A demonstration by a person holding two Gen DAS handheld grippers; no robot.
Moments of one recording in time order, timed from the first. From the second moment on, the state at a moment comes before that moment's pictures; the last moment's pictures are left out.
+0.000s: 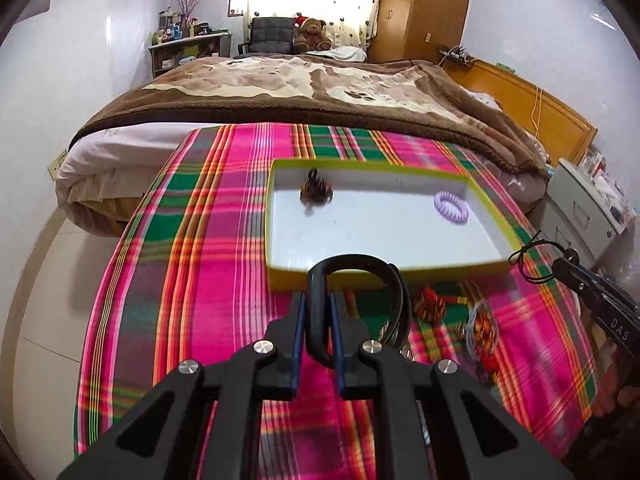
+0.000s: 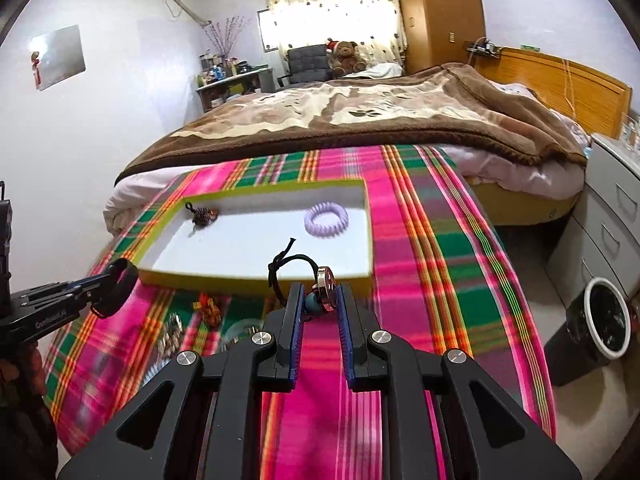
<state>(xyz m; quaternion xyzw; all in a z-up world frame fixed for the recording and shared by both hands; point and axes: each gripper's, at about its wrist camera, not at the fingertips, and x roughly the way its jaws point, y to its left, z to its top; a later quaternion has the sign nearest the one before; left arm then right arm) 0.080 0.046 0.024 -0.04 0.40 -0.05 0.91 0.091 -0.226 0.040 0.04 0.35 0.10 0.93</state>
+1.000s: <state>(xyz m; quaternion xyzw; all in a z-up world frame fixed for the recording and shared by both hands) 0.186 0.027 0.000 -0.01 0.44 -0.06 0.90 0.242 -0.167 0.007 -0.01 0.43 0.17 0.89</state>
